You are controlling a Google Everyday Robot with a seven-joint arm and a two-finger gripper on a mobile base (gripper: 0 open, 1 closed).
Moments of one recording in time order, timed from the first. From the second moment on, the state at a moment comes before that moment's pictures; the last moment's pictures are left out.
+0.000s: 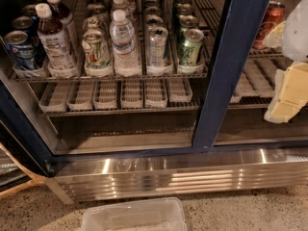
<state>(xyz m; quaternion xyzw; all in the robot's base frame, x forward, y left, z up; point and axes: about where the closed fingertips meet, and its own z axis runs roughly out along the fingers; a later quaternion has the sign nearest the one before) 0.438 -0.217 0.976 -0.60 0.78 -0.03 0.16</state>
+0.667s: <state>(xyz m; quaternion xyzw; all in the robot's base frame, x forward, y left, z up) 0.441 -0.205 0.970 -0.62 0.76 -0.01 0.19</state>
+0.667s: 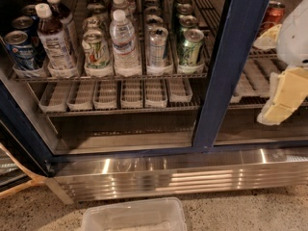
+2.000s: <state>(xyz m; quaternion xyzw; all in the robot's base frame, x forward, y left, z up) 0.450 -0.083 0.925 -0.70 0.60 0.21 0.32</state>
